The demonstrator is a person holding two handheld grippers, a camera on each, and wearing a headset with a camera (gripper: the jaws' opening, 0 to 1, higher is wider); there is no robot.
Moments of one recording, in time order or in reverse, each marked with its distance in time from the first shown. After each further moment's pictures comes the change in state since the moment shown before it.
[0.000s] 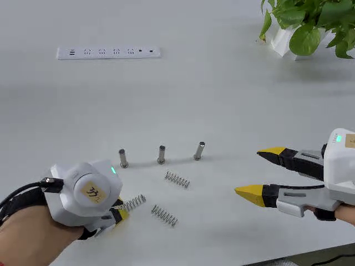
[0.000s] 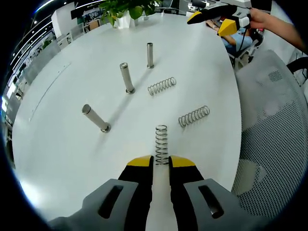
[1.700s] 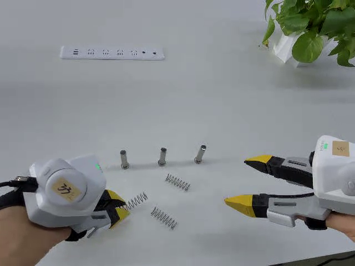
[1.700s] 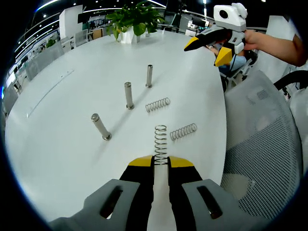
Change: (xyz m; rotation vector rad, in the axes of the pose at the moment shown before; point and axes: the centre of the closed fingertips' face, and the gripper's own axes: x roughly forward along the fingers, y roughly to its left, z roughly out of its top) left arm -0.028 -0.008 0.021 -0.070 -0.195 -0.079; right arm 0.012 0.022 0.008 -0.036 0.012 0.095
